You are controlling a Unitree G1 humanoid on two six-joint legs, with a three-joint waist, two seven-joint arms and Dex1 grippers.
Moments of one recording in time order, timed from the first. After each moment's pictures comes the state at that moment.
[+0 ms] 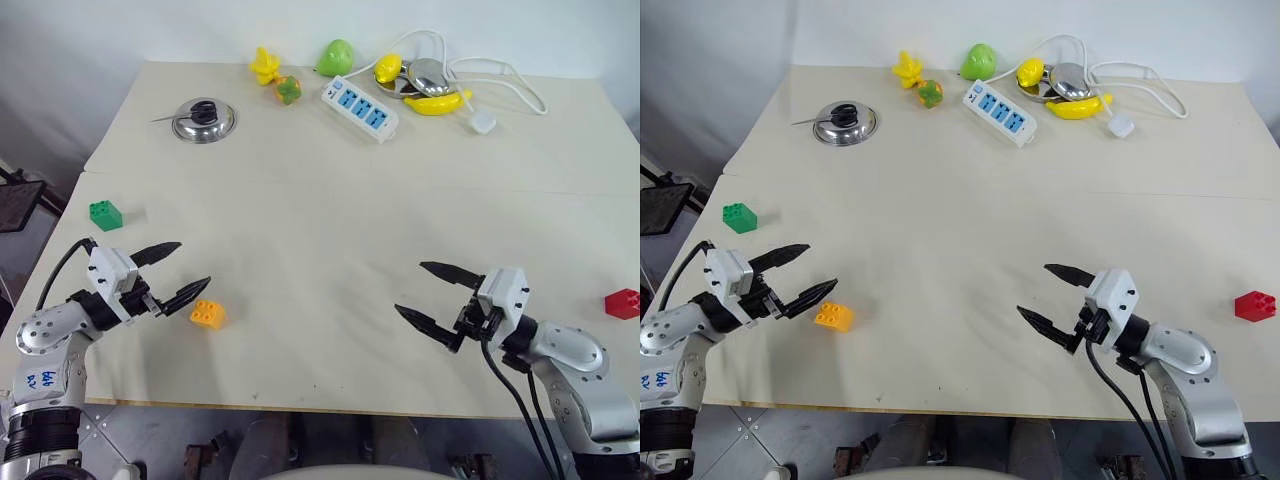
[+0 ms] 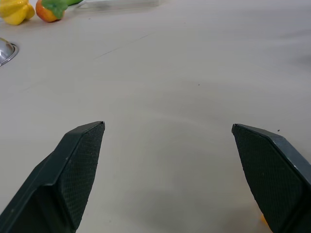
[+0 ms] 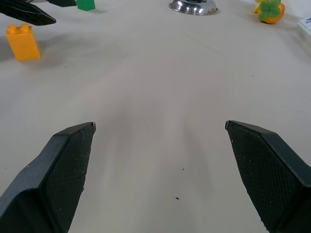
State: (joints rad) left arm -0.10 0.67 0.32 0.17 -0.43 -0.08 -0.97; right arm 0.09 -0.59 -0.13 -0.36 0.46 0.14 0.87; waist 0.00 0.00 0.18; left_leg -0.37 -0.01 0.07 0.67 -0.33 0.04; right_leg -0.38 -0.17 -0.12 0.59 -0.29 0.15
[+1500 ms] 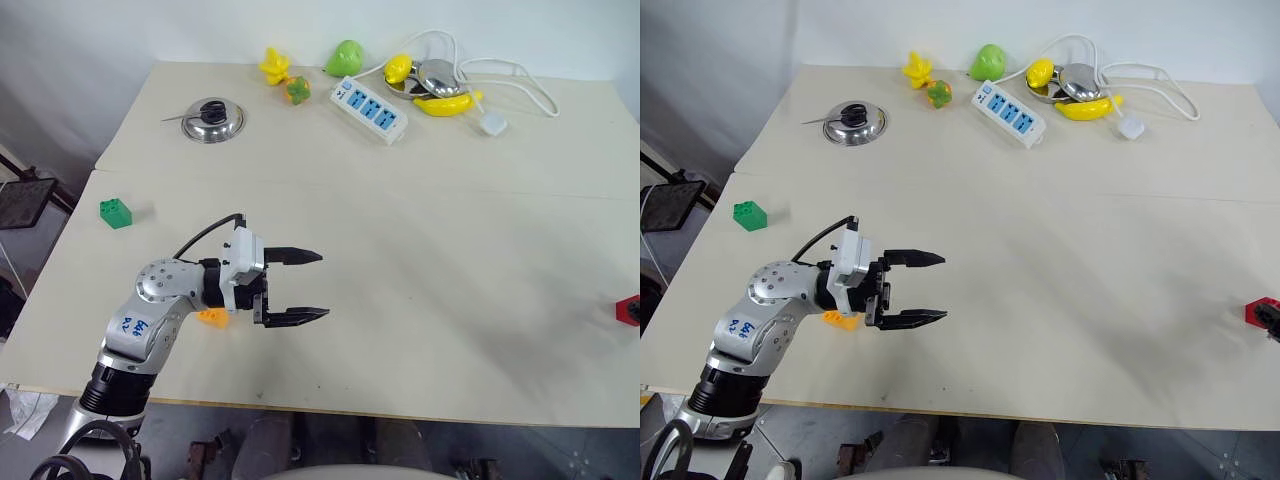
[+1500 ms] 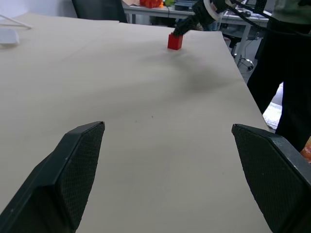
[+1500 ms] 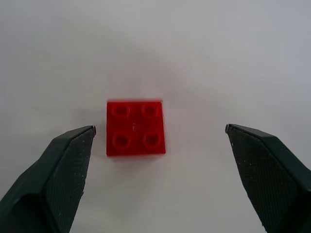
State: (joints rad) left arm -0.34 0.57 -0.09 -0.23 -0.50 0.31 -1.07; right arm 0.07 -0.93 -0.74 0.14 0.68 0.97 0.21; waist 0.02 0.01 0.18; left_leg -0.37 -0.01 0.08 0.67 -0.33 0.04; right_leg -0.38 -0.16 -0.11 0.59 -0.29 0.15
